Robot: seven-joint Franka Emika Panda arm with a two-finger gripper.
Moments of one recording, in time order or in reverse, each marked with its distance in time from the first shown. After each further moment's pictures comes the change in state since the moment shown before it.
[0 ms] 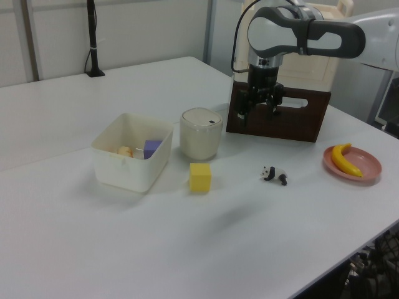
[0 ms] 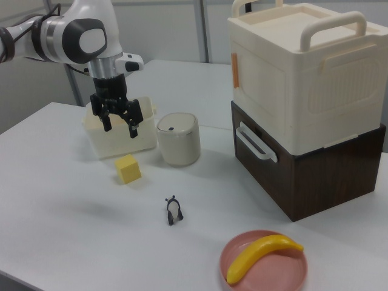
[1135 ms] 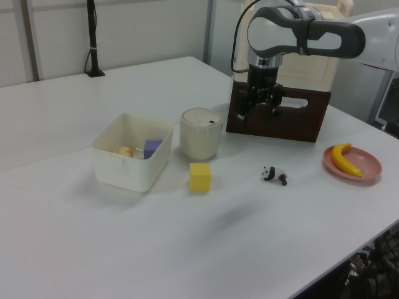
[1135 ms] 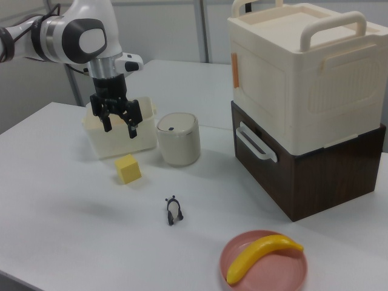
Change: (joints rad) arm 0.000 0.000 0.002 0.000 0.000 0.000 0.000
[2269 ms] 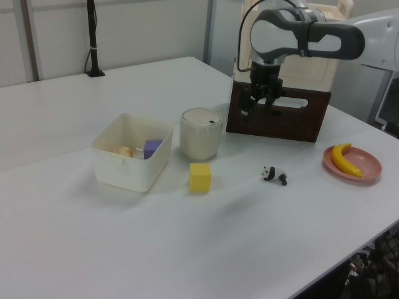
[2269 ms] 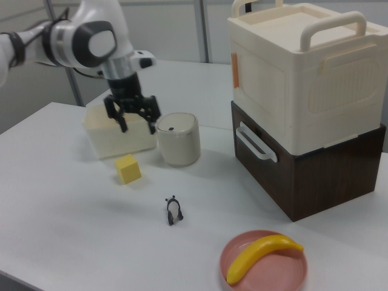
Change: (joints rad) arm -0.039 0.019 -0.005 0.001 -0.047 0.103 -0.208
